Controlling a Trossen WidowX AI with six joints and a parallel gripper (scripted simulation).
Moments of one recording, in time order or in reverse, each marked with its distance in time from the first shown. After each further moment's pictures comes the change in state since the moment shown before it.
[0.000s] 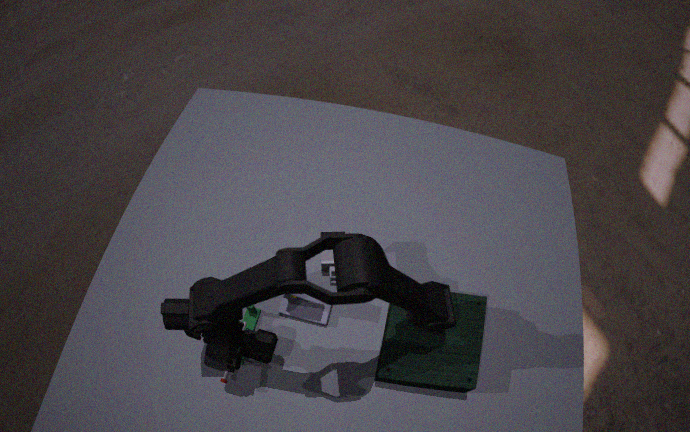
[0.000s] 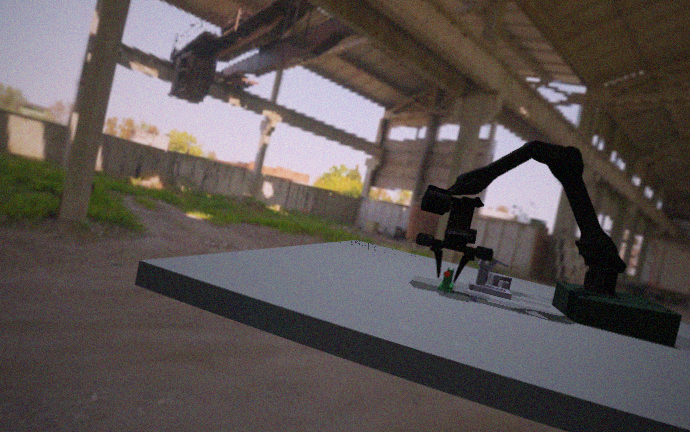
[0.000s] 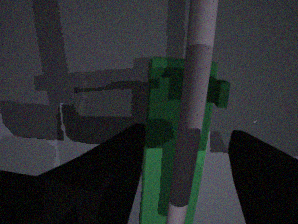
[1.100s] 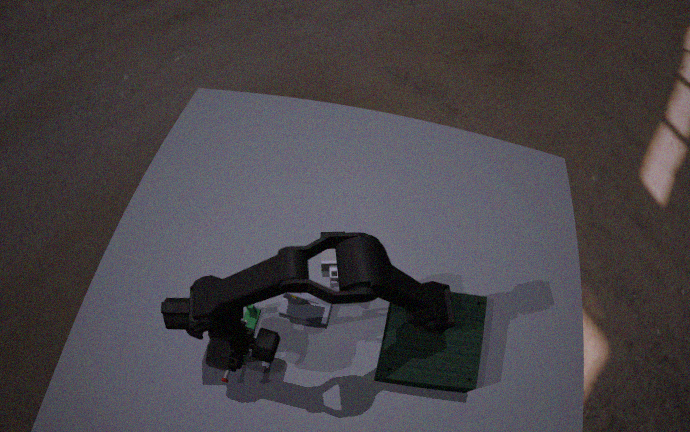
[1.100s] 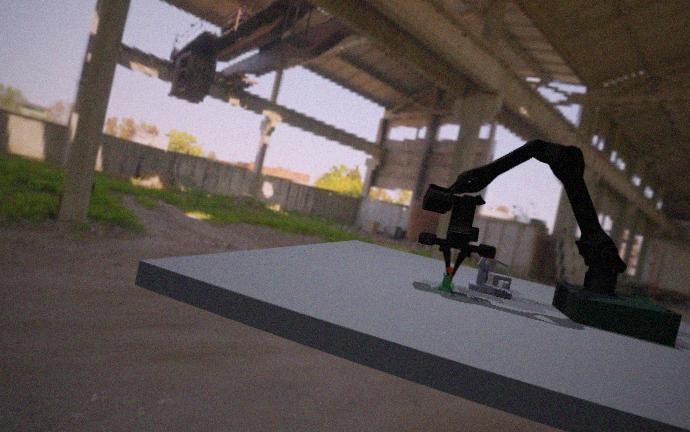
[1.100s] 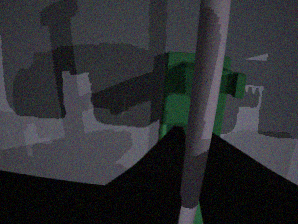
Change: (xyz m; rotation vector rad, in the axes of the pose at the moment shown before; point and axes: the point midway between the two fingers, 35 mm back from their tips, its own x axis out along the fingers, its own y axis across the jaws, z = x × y) arm -0.006 0.006 -0.002 0.004 0.008 0.022
